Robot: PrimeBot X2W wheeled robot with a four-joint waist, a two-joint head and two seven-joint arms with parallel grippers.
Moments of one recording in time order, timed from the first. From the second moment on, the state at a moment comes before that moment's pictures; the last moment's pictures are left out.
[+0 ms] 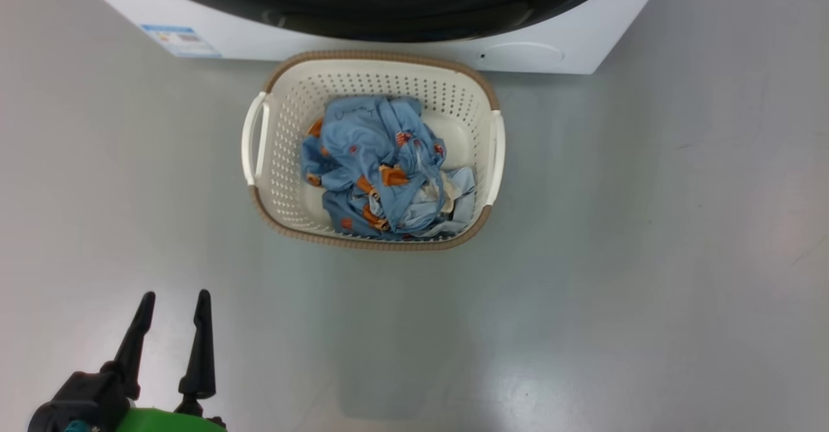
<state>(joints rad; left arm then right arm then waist) -0.02 0.04 0.07 0.09 -0.18 -0.13 -0.26 -0.81 -0.33 -0.23 0.33 1.57 0.13 0.20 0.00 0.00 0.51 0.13</state>
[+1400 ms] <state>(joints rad) -0.08 0.03 0.07 0.10 -0.22 -0.13 -0.26 -1.05 -0.35 0.01 0.37 1.55 0.13 0.36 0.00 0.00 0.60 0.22</state>
